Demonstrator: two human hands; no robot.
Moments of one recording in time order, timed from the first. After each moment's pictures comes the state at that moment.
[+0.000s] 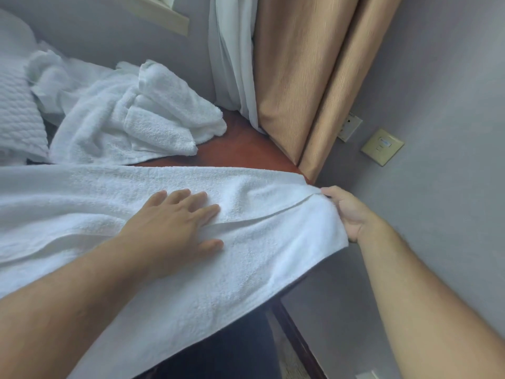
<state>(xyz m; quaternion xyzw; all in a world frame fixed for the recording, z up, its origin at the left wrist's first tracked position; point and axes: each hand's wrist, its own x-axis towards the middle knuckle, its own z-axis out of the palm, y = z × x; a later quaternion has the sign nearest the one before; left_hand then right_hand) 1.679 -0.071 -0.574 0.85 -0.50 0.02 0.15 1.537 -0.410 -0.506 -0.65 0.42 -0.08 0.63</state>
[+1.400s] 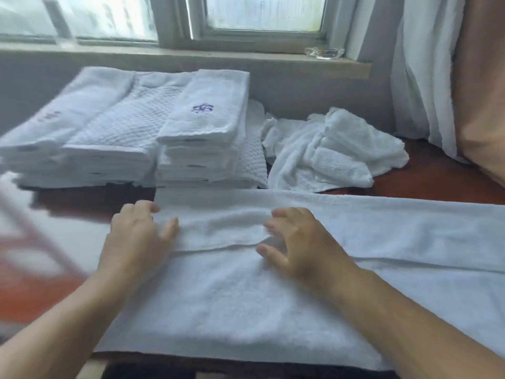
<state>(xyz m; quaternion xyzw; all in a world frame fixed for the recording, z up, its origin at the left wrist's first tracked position) 1.676 0.194 -0.564 0.95 0.11 0.13 0.25 1.648 -0.089 -0.552 -0.97 -0.18 -0.06 0.17</state>
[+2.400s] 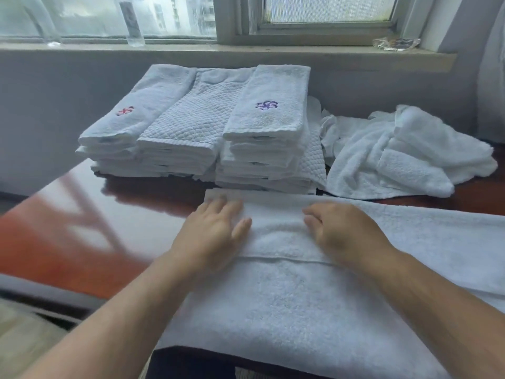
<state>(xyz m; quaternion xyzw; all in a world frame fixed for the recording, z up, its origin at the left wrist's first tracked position) 1.683 0.207 -0.563 0.99 -0.06 0.04 0.12 1.693 -0.044 -0.543 -0.98 -0.13 -0.02 0.16</state>
